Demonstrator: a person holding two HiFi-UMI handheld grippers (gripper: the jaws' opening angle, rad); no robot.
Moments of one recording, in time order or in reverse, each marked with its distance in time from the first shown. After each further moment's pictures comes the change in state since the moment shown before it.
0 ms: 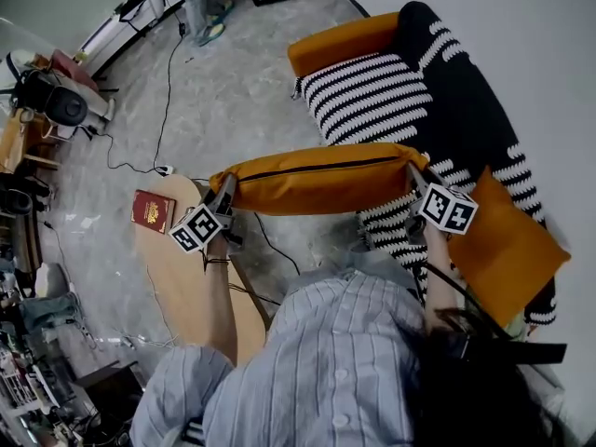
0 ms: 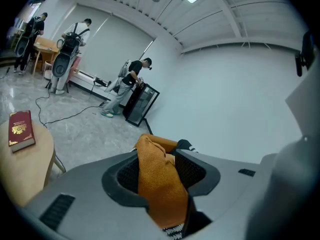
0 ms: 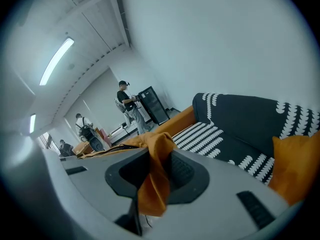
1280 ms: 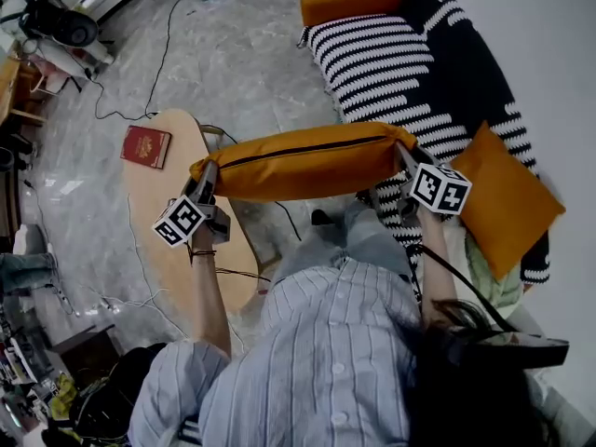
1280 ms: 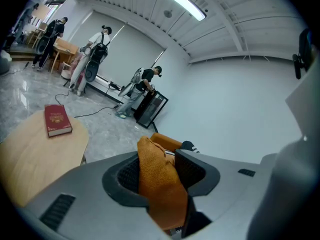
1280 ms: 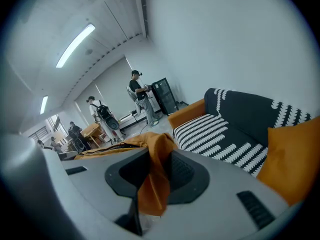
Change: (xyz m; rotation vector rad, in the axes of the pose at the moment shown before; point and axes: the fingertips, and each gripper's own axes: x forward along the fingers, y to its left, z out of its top) left arm -0.209 0.071 -0.073 -0.065 -0.071 0.072; right arm -0.102 0.102 -0.124 -0.137 0.080 0.056
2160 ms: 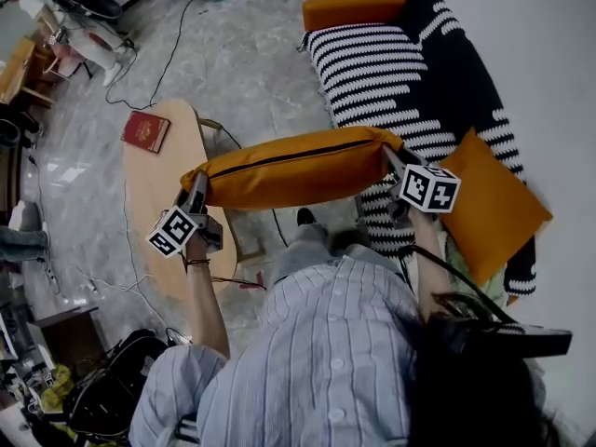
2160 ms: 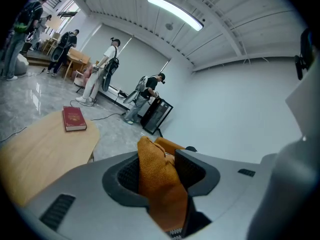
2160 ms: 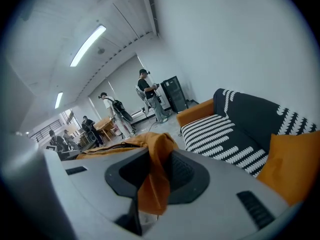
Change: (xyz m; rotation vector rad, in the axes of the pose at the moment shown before) left arm -0.081 -0.049 -0.050 -0.036 -0.101 0.079; right arm -0.056 -0.012 -0.005 -0.073 0.044 0.121
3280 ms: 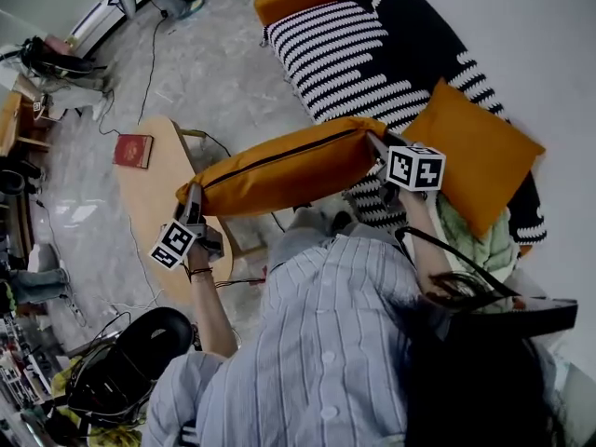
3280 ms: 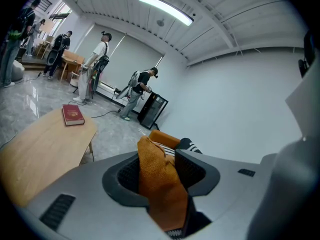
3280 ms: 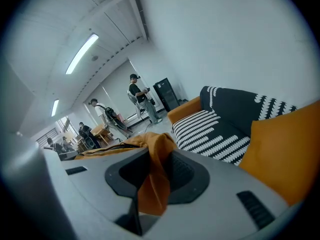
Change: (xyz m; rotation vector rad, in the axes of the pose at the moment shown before) left arm -0.049 -0.067 -0.075 0.050 0.029 0.001; right arm -0.089 -0.062 -0.056 0.070 -0.027 -0.016
